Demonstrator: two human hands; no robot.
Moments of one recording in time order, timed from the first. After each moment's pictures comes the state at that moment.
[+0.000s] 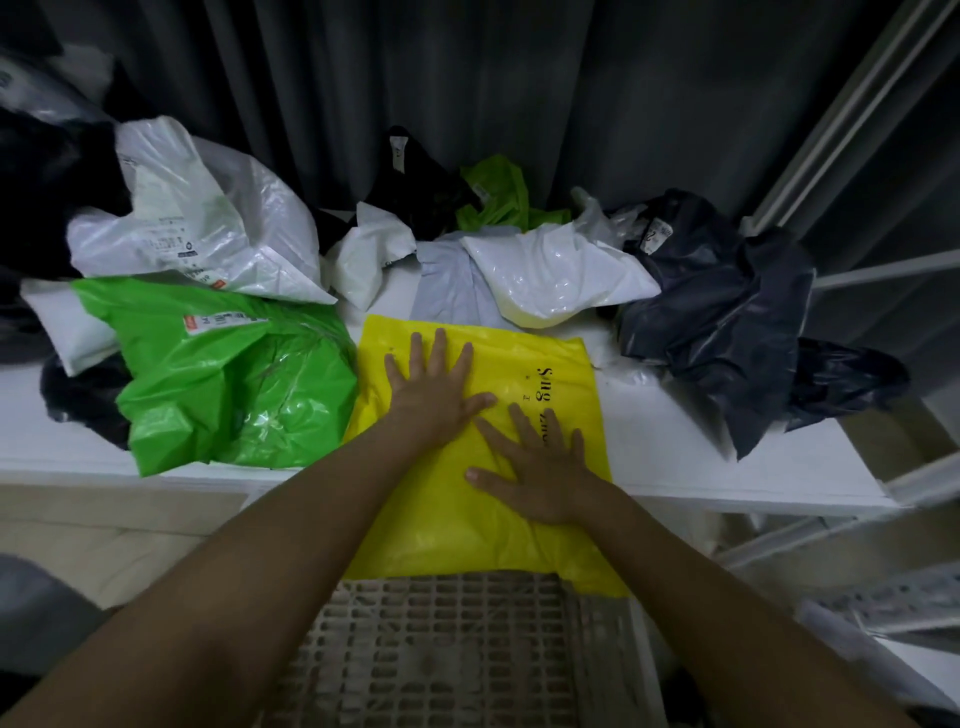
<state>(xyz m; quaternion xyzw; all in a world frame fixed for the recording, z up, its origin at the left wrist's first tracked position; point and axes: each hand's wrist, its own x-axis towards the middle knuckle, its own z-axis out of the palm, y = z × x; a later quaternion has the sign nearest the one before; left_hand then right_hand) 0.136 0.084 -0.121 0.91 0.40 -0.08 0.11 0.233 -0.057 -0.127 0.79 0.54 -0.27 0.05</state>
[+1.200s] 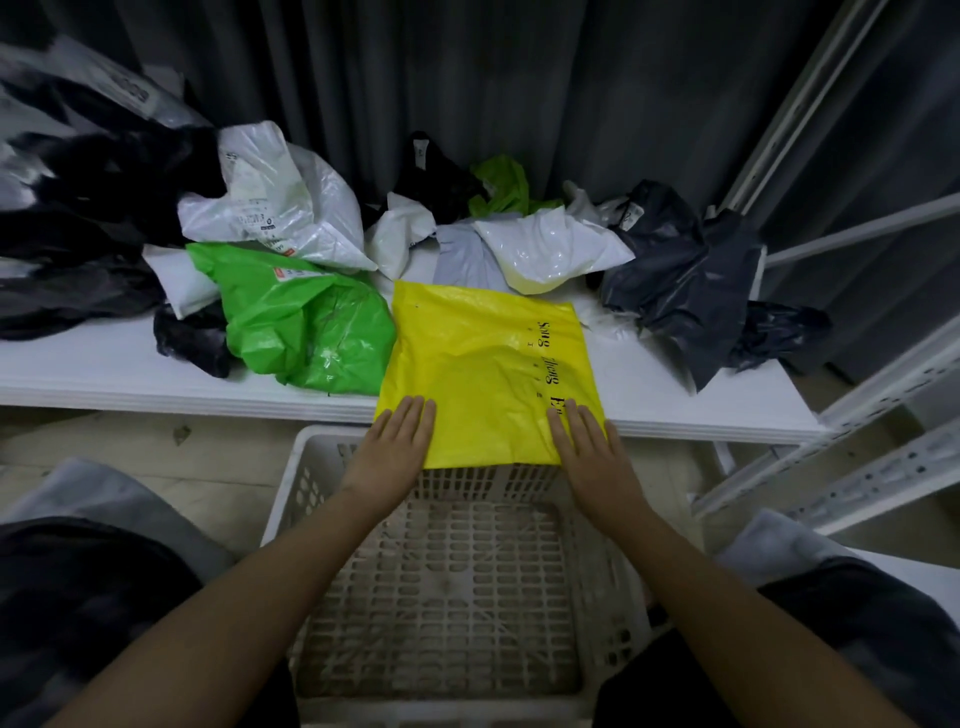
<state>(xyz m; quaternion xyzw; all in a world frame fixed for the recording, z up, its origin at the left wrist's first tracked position) -0.018 -0.015 -0.150 0.96 0.26 0.00 -0.07 0.204 -0.180 -0.147 0.80 0.59 0.05 0.06</state>
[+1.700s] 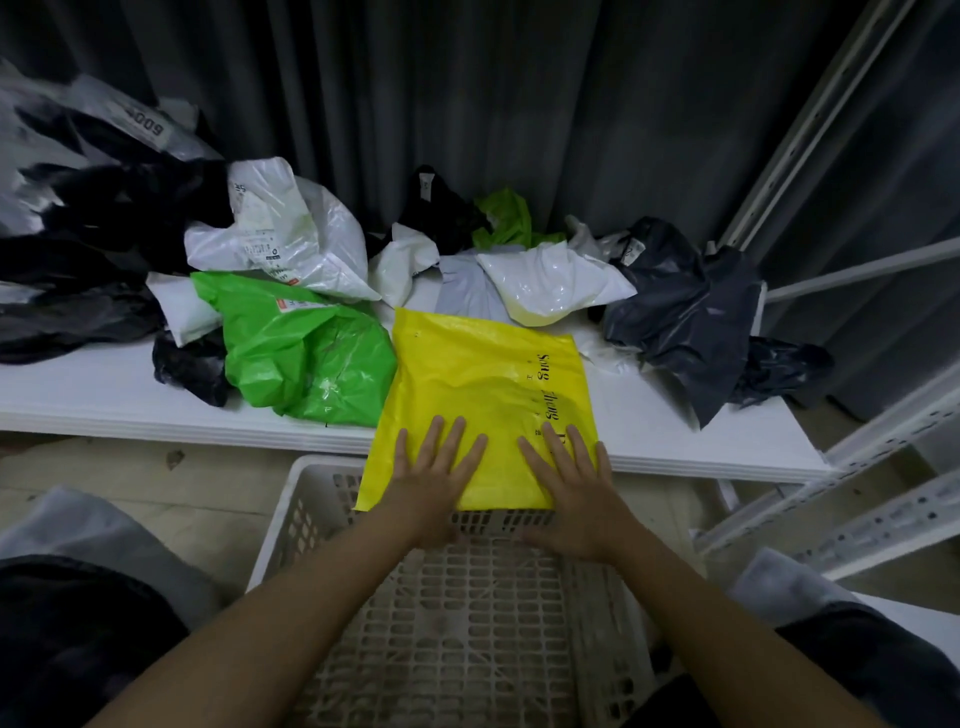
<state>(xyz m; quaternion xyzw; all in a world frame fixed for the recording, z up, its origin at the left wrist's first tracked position) 0.018 -0.034 -0.127 0.96 0.28 -0.10 0.02 0.205 -0.162 -0.143 0.77 0.64 -0.02 0.04</state>
